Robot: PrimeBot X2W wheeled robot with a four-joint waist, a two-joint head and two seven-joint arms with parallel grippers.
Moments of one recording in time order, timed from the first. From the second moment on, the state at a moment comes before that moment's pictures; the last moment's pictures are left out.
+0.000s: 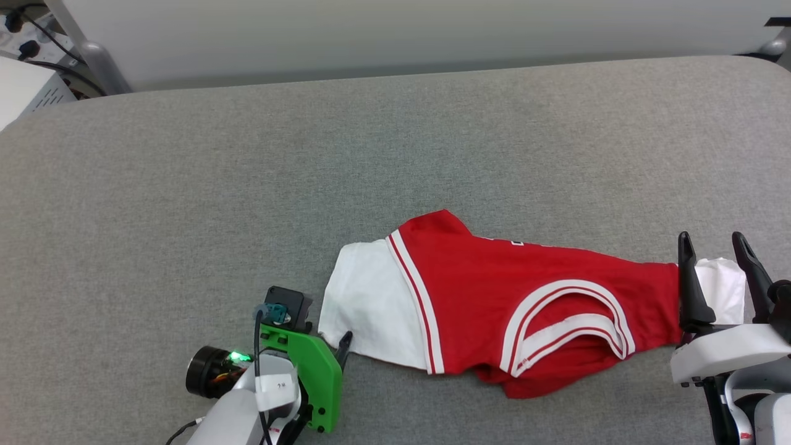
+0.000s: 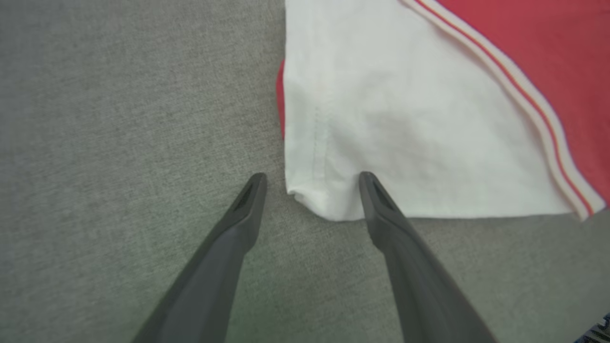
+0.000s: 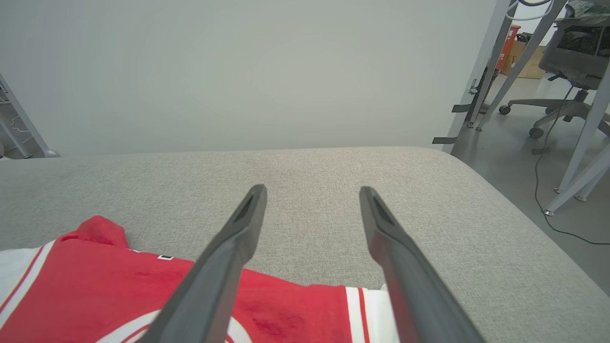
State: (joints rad) left arm -0.20 0.22 -0.40 0.26 -0.37 -0.04 0.36; right arm -0.04 -0.06 -0.16 -0.06 0.09 0.13 -0.09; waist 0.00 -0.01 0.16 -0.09
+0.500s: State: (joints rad) left arm -0.28 0.20 -0.39 0.40 -0.38 -0.05 0.28; right arm -0.05 -0.06 -0.17 -0.04 0.08 0.13 -0.10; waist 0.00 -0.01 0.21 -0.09
